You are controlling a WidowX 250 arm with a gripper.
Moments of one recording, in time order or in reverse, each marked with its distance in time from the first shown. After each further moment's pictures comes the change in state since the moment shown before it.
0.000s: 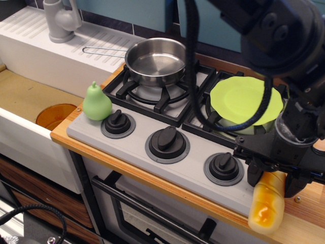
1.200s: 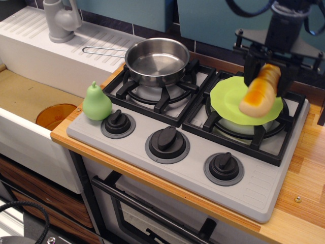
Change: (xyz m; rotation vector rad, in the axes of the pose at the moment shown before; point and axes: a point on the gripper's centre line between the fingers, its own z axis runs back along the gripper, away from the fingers) arm 0.115 0.040 0.039 0.004 0.080 -0.130
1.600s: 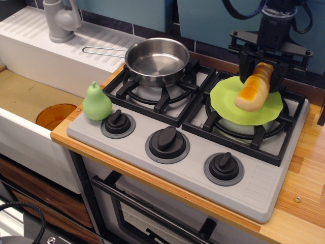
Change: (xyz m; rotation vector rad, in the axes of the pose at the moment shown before) arm 0.020 0.003 -0.020 -0.023 -0.017 -0.025
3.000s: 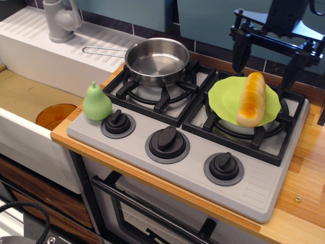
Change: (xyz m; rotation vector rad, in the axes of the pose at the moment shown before) arm -0.042 -0.005 0.052 0.053 0.170 -0.015
